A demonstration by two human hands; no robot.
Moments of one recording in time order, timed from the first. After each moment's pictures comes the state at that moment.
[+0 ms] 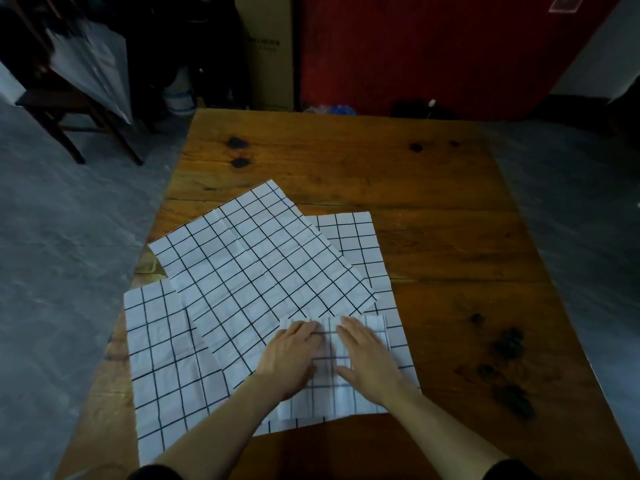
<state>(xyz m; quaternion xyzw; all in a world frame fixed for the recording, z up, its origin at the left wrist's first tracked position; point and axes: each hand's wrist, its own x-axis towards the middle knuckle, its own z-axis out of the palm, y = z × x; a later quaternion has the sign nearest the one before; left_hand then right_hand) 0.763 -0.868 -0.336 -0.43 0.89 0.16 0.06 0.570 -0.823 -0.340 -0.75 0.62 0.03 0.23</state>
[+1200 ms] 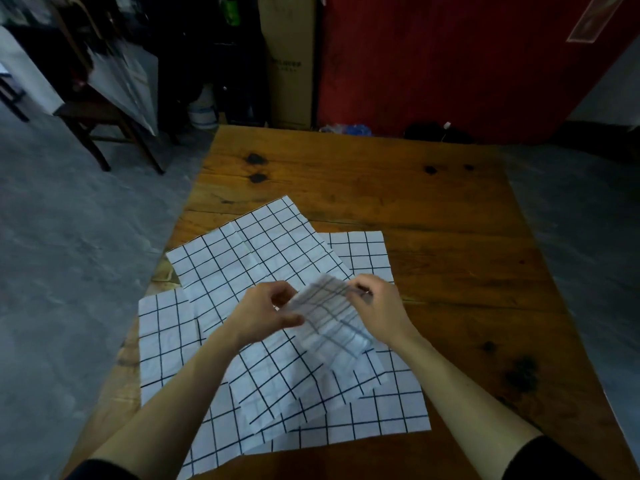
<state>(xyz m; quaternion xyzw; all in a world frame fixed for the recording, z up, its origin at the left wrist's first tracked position) 0.809 -0.951 -0.250 -0.55 0.69 0.45 -0.15 0.566 -0.922 -0.257 -0.63 0.61 -0.32 0.37</state>
